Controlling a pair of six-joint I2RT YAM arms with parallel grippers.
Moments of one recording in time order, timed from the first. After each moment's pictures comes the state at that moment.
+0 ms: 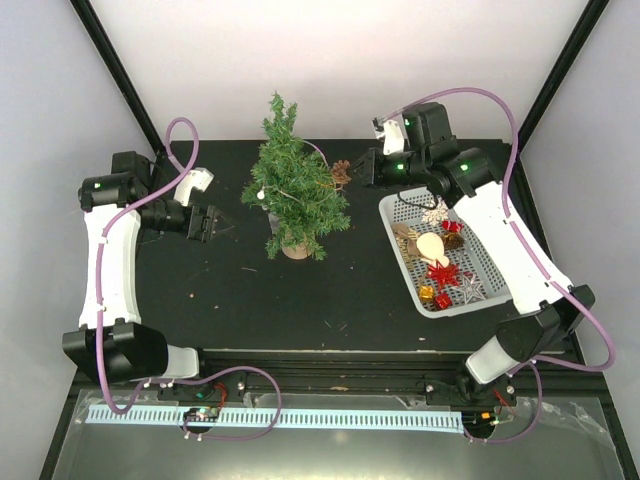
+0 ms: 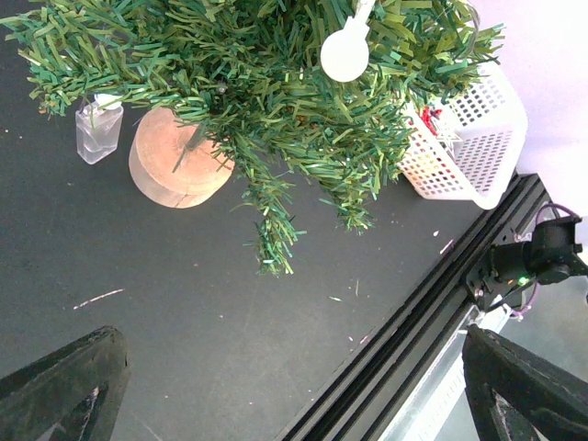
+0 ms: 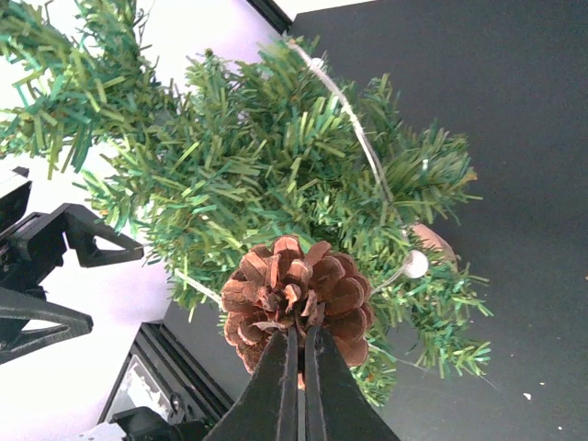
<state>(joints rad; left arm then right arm) 0.20 1.36 1.55 -1.50 0.86 0.49 0.50 1.57 1.83 -0.88 -0.46 0.50</state>
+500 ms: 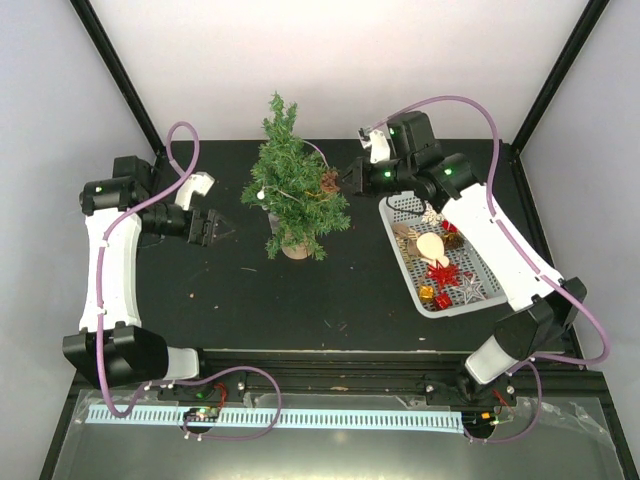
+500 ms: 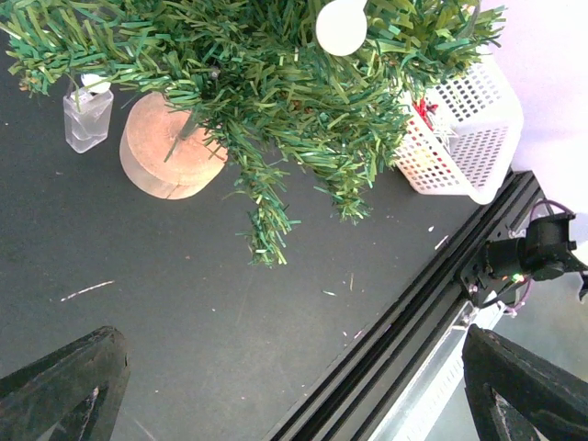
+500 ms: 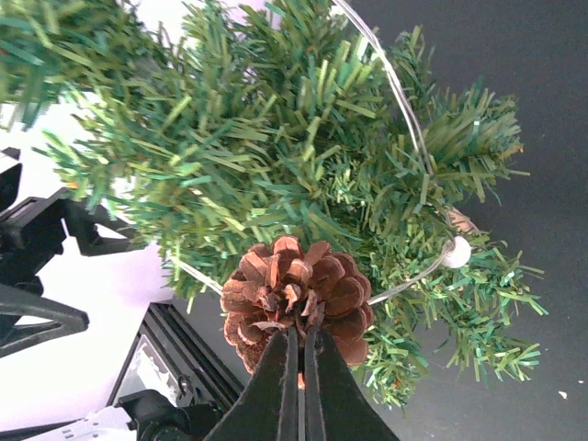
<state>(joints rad) 0.20 1.35 1.52 -1.49 0.87 0.49 0.55 1.59 1.78 -0.83 -0.48 0.52</state>
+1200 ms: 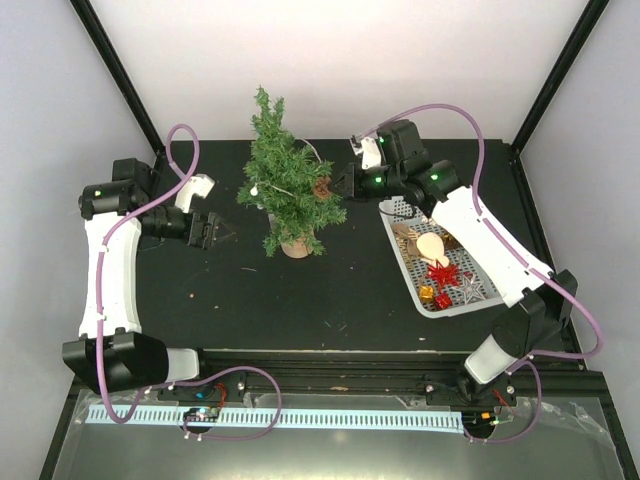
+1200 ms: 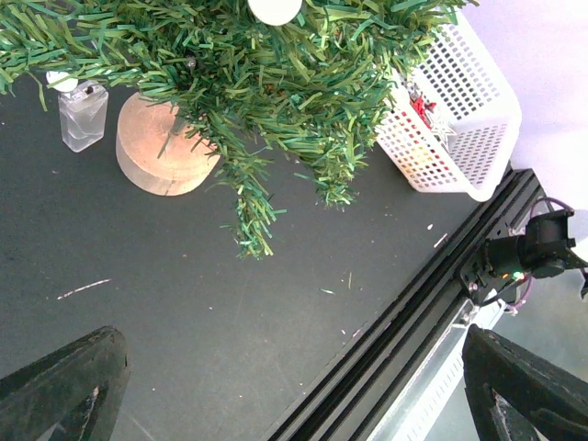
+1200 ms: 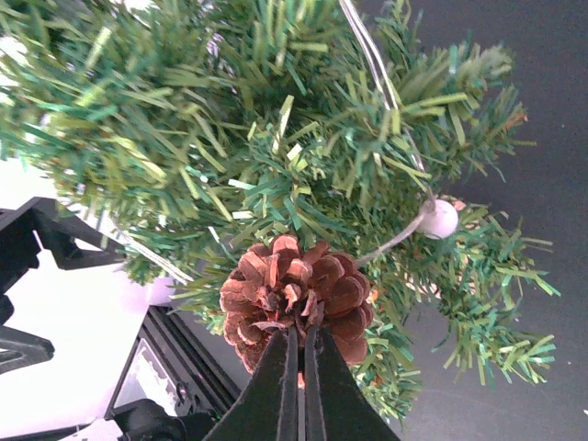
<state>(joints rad) 0.20 1.32 1.50 -1.50 0.87 0.49 0.57 1.61 1.68 -0.72 -0.48 0.55</state>
